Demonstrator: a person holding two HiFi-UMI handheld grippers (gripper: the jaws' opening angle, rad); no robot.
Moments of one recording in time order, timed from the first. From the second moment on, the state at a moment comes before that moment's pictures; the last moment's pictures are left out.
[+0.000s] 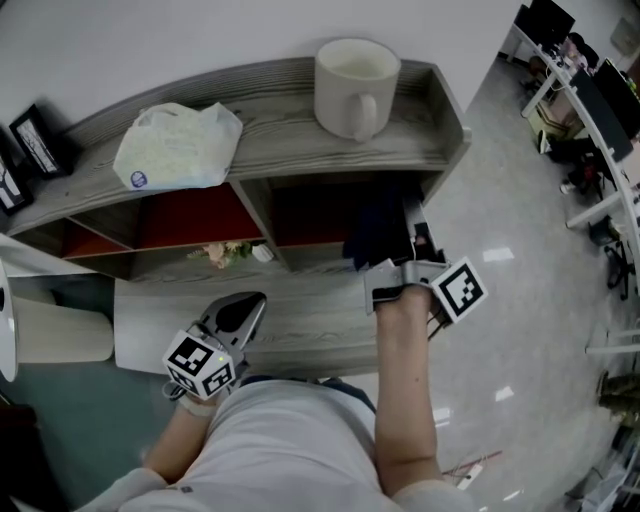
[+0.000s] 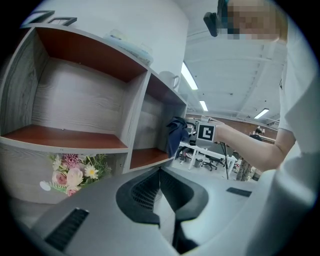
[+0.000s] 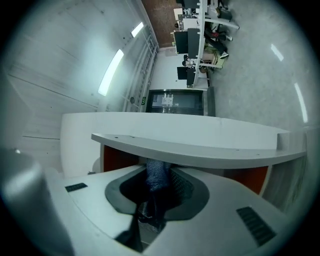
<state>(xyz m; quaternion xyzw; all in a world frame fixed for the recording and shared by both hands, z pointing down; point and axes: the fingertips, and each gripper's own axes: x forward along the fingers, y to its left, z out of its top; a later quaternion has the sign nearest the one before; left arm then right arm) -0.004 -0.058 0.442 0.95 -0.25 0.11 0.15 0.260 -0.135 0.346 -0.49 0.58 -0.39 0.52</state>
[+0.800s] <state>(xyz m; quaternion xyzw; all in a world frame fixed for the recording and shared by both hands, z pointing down) -0.012 -0.075 0.444 0.94 -0.28 0.11 0.15 0.269 -0.162 0.277 -0.47 0.59 -0.29 0.59</state>
